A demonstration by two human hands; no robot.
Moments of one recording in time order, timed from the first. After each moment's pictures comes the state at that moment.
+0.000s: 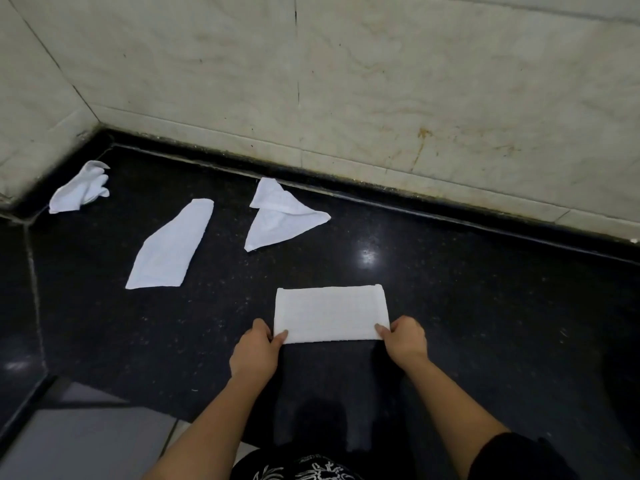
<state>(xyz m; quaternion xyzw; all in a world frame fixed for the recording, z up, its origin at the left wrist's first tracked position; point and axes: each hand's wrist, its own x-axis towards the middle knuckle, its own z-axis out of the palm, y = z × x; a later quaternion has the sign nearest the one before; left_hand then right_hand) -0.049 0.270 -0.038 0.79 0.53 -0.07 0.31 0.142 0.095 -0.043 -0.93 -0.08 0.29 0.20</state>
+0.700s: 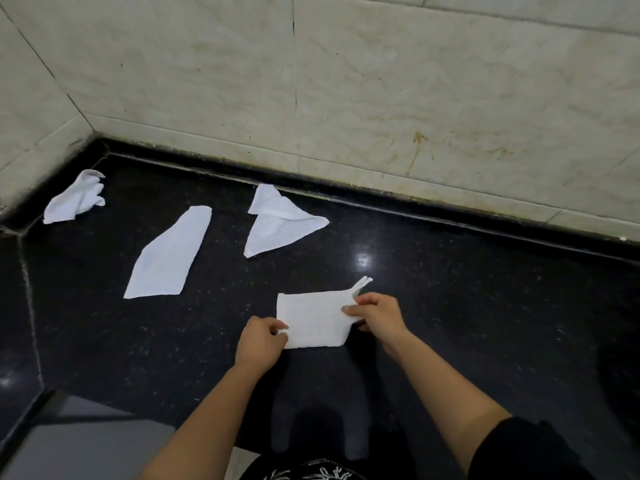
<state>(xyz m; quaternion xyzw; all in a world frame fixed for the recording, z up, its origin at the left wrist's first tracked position) -0.039 0.289 -0.033 0.79 0.47 -0.02 0.41 0.127 0.144 0.009 -0.76 -0.02 0.39 0.52</state>
